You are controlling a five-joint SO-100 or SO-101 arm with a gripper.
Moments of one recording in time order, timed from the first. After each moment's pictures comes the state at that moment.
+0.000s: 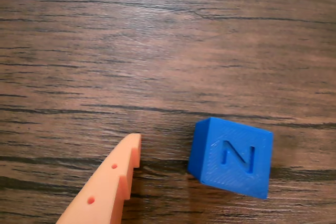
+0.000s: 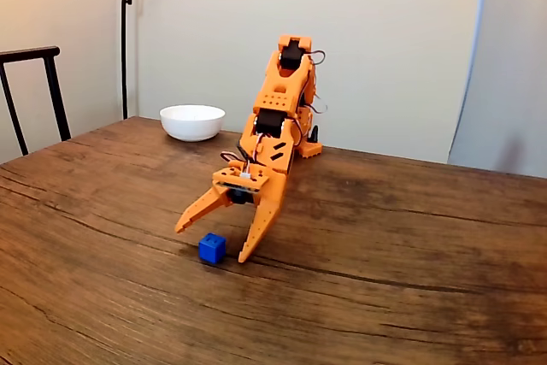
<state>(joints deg) 3.1 54.4 90.4 0.0 96.7</state>
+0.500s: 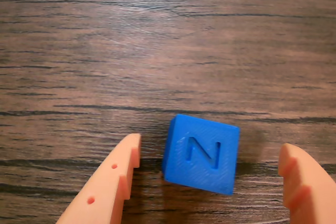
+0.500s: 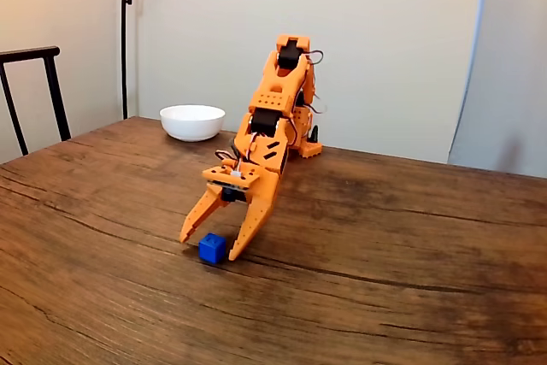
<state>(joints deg) 4.5 54.4 90.4 0.0 96.2</state>
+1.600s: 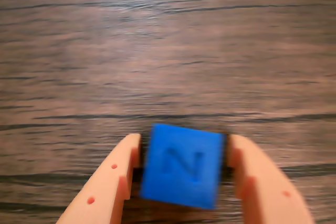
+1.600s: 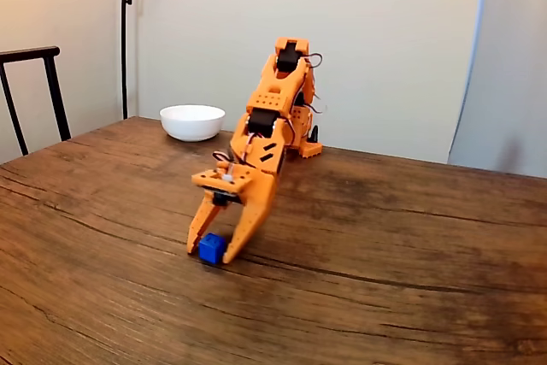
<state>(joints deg) 5.2 49.7 84.7 6.2 93.6</state>
